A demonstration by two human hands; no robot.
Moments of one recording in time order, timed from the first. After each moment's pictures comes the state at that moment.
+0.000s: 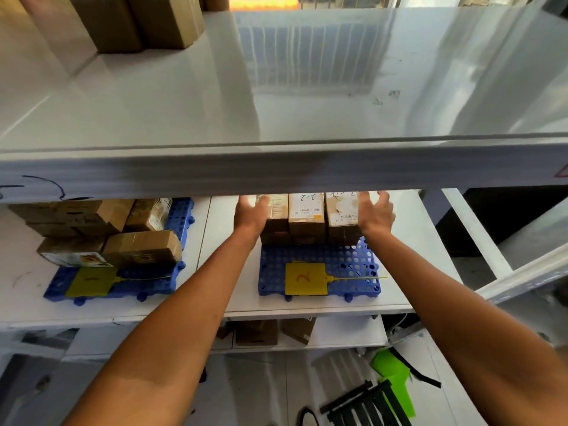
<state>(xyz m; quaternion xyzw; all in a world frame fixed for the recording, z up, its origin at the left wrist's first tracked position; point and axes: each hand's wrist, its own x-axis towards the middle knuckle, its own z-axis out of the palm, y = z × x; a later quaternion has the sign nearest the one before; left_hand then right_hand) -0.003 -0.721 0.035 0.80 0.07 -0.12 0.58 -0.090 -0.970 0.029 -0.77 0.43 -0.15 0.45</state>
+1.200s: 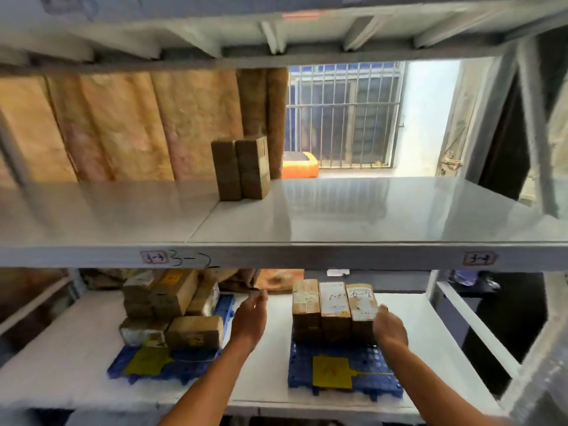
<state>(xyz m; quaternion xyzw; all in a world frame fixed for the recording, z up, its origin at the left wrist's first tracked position) -0.097 -0.619 0.106 0.85 -0.02 -0.01 0.53 -0.179 -0.904 0.089 -0.78 0.40 -0.11 0.46</state>
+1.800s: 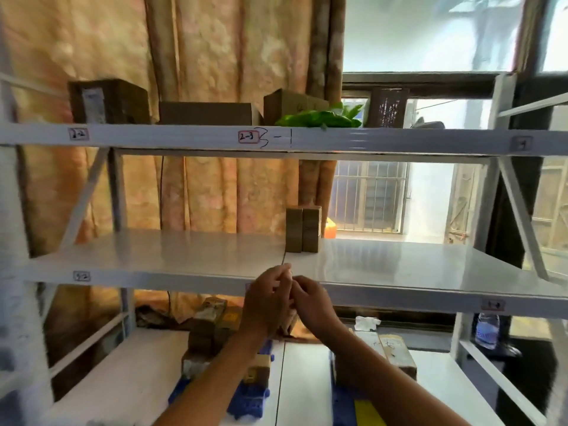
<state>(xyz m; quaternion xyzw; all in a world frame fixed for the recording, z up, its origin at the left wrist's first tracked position) -0.210 -0.469 0.313 0.79 -0.22 0.25 0.51 -0.235 -0.587 0.315 -0.82 -0.05 -0.21 0.53</state>
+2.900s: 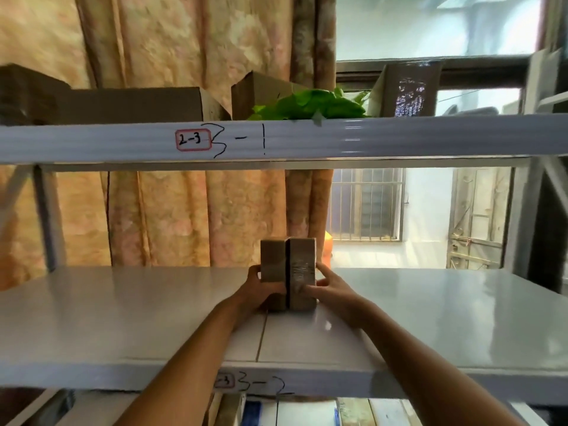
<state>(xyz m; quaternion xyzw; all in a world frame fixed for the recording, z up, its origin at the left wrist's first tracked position) 0.052 -0.522 0.359 0.75 -0.19 -0.09 0.63 0.002 -0.740 0.352 -0.79 -0.05 -0.07 0.60</state>
